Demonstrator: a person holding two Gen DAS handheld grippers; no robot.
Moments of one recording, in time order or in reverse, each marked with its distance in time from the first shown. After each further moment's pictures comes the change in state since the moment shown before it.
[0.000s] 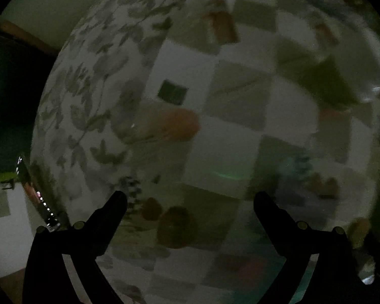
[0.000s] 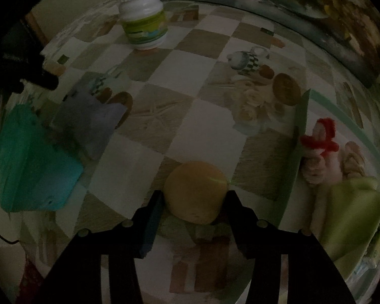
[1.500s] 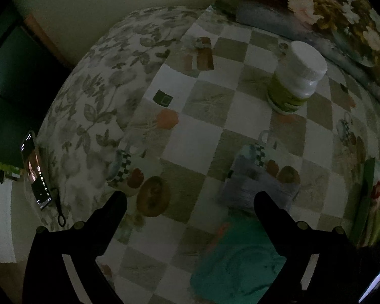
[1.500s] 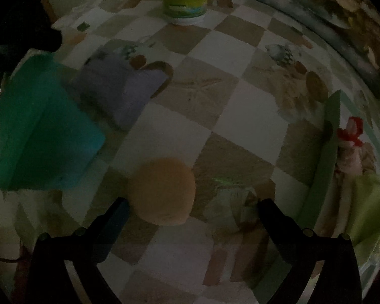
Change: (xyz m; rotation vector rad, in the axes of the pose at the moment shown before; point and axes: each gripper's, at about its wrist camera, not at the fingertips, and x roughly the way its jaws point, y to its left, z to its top) left arm -0.058 -0.013 -0.071 -0.089 -0.249 -0.090; right arm 0.039 0.076 -0.008 -0.062 0.057 -0.009
